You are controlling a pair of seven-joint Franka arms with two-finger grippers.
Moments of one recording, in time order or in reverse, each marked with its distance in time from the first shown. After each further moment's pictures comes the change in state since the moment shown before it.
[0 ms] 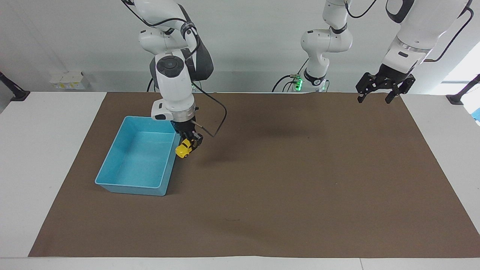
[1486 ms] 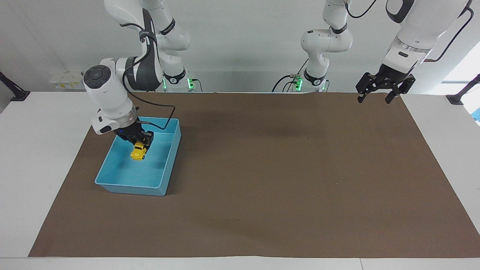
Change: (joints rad) left arm 0.000 0.000 0.000 0.000 0.000 0.000 0.000; right arm -0.304 -0.067 -0.004 -0.178 0.034 0.114 -0.766
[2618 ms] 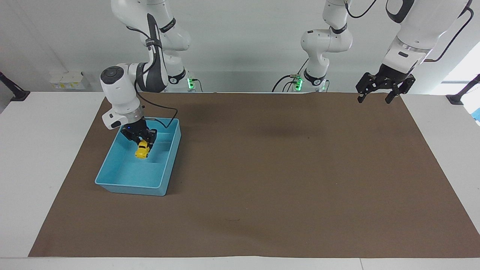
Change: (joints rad) left arm 0.000 0.000 0.000 0.000 0.000 0.000 0.000; right arm -0.052 -0.080 0.001 -0.304 0.059 0.291 -0.148
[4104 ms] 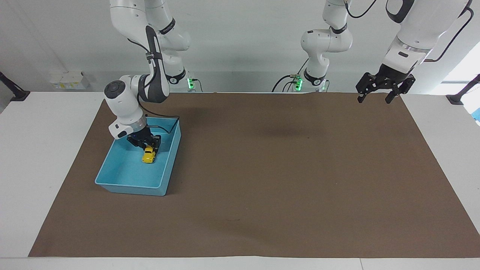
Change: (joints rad) left arm 0.000 0.000 0.000 0.000 0.000 0.000 0.000; right arm 0.005 0.079 0.003 -0.026 0.025 0.068 -0.050
